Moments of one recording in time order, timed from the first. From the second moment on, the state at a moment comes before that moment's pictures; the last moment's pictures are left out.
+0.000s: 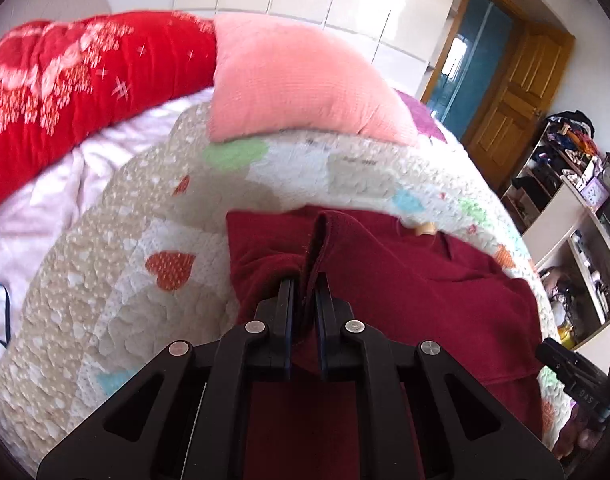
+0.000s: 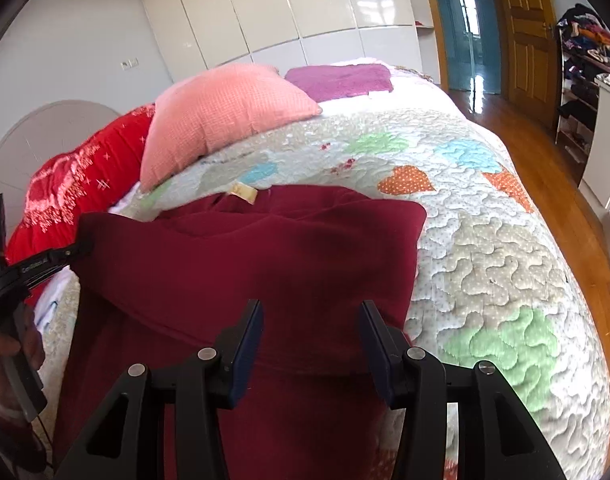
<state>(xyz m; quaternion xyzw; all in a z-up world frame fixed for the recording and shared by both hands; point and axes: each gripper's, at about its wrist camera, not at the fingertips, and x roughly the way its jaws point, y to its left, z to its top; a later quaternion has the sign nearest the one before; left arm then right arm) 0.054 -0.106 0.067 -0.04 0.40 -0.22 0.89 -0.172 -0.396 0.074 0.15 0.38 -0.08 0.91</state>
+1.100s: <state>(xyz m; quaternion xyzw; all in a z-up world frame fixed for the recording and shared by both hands) -0.098 -0.036 0.050 0.01 0.42 -0.14 0.90 -0.358 -0.380 0.095 0.15 0.40 0.00 0.91</state>
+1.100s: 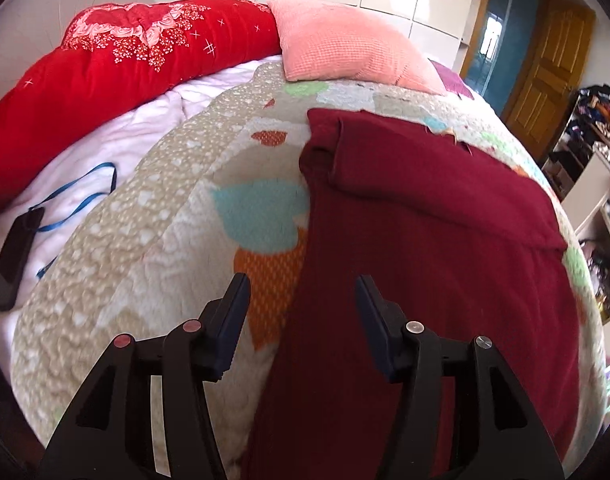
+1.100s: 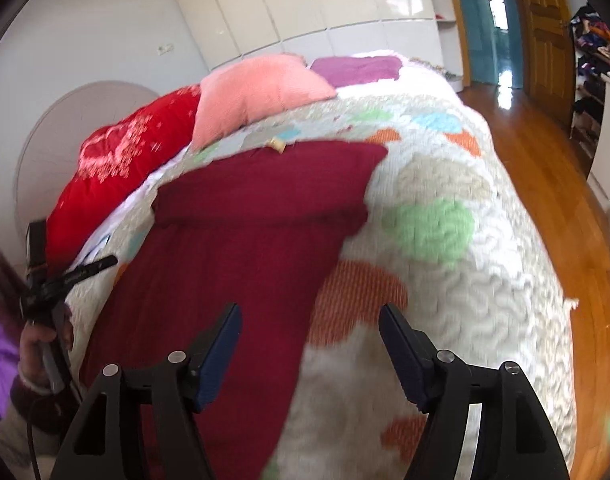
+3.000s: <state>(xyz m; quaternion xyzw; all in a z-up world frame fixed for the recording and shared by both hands) -0.196 0.030 0.017 -0.11 0.52 -0.26 0.81 -0.400 -0.315 0.010 0.28 0.38 0.28 0.84</state>
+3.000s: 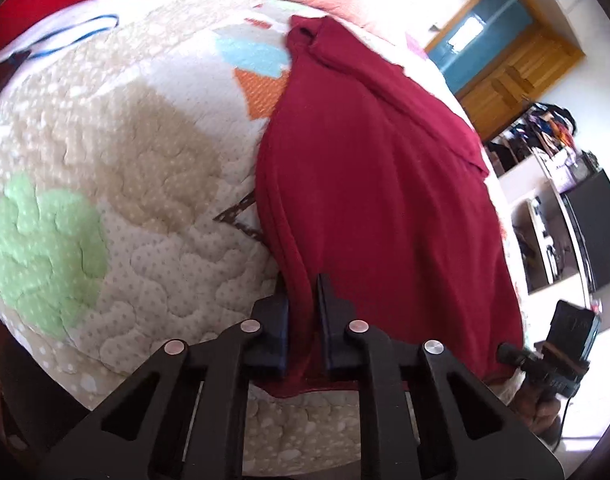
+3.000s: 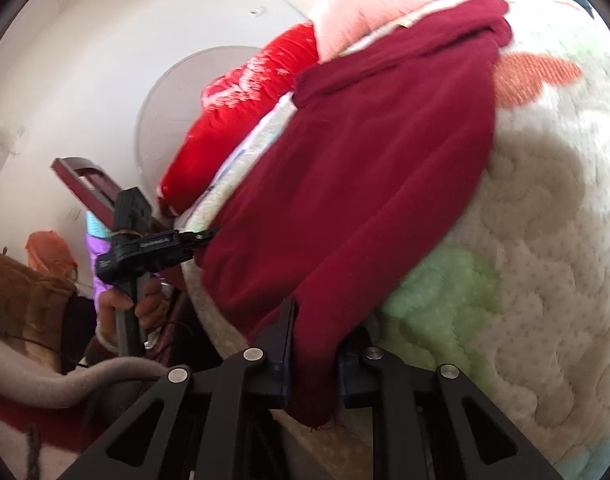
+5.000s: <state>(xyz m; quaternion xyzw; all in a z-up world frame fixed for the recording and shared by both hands) 0.151 -0.133 0.022 -0.08 0.47 -0.15 0.87 -0.106 -0.447 0.078 0.18 0.35 -0.02 0.92</state>
